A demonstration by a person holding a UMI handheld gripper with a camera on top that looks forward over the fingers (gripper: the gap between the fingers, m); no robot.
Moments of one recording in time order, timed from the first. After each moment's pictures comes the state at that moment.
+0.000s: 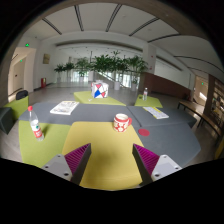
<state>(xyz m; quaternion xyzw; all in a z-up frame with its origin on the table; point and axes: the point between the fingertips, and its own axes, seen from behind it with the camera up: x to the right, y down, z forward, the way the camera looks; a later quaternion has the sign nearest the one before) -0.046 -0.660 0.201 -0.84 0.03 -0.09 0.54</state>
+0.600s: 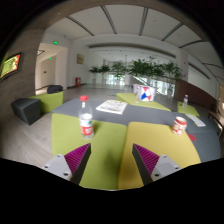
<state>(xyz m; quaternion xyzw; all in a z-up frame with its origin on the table) -0.300 -0.639 0.145 -0.83 -0.11 0.03 0.55</state>
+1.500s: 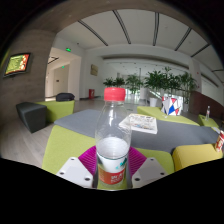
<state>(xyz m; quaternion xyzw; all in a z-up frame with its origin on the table) -0.493 -0.405 0.077 -0.77 -0.16 0.09 0.61</state>
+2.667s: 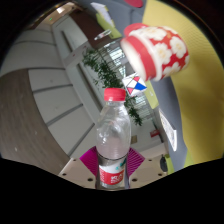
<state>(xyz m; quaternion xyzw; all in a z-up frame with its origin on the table) -0.076 -0.362 0.266 -0.38 0.44 0.73 0.35</state>
